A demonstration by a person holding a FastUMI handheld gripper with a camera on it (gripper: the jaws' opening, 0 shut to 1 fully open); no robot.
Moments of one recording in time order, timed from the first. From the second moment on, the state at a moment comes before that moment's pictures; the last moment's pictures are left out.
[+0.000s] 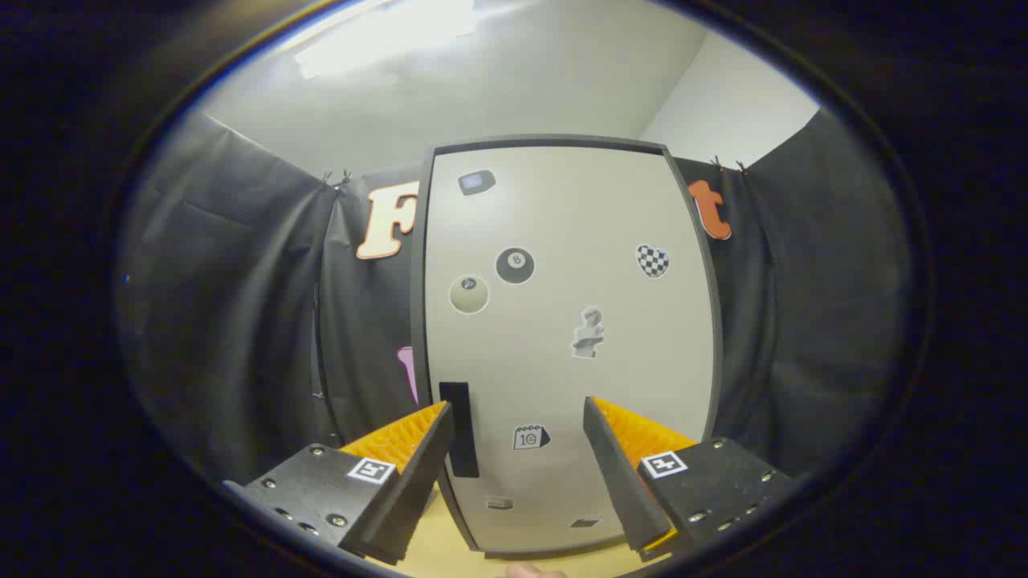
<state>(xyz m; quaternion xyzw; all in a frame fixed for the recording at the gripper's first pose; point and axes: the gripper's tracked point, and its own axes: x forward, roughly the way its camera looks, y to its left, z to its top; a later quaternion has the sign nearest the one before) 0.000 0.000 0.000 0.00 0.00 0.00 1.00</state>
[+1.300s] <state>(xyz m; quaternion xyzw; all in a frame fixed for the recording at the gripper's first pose) 0.074 0.044 -0.060 -0.05 0.05 -0.02 1.00</state>
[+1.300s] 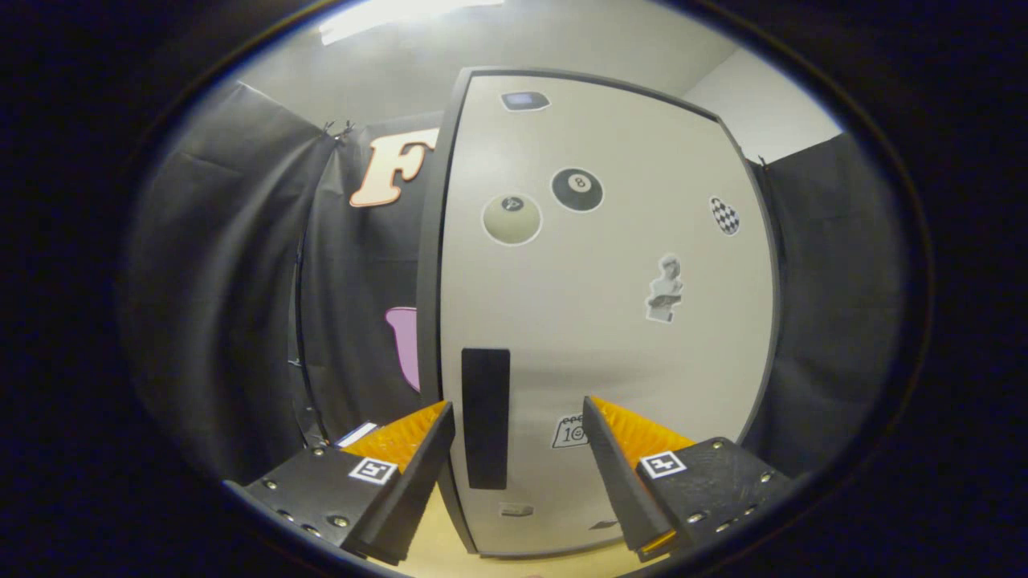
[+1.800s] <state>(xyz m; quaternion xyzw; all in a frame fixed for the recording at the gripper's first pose) 0.096 0.067 -0.093 -0.07 0.08 0.00 0.99</state>
